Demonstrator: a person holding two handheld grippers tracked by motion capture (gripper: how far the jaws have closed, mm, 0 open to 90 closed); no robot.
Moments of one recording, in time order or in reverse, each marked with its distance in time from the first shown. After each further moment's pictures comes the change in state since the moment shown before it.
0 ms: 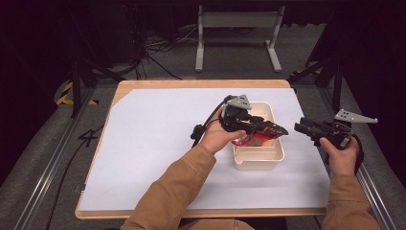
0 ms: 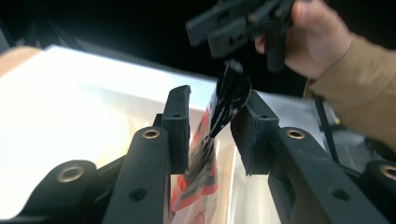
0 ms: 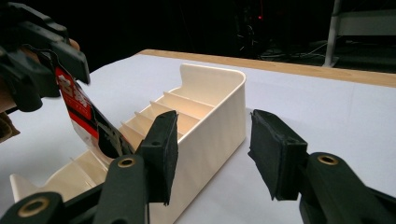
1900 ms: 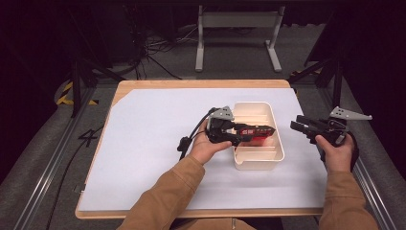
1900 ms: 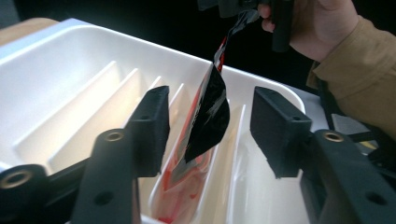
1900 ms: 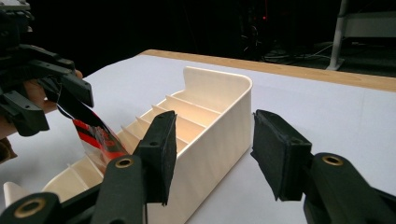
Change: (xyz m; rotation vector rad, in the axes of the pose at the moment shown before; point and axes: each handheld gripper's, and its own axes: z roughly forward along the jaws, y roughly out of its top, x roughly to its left) left arm -0.002 -0.052 -0.027 -0.086 0.060 -0.081; right arm 0.000 0.004 0.012 0.002 0.018 -0.009
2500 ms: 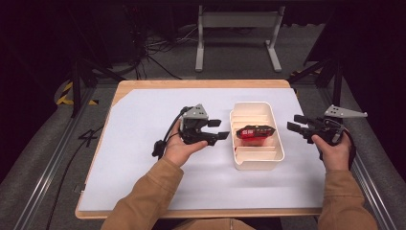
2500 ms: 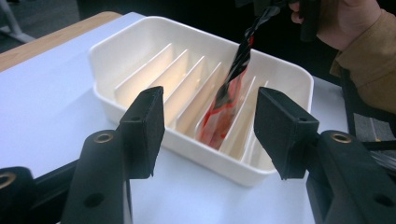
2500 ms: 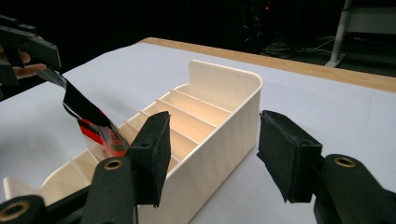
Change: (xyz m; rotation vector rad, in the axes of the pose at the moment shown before) left arm -0.004 -0.013 -0.079 0.018 0.158 -0.045; right arm 0.010 0.008 0.007 0.053 -0.008 -0.034
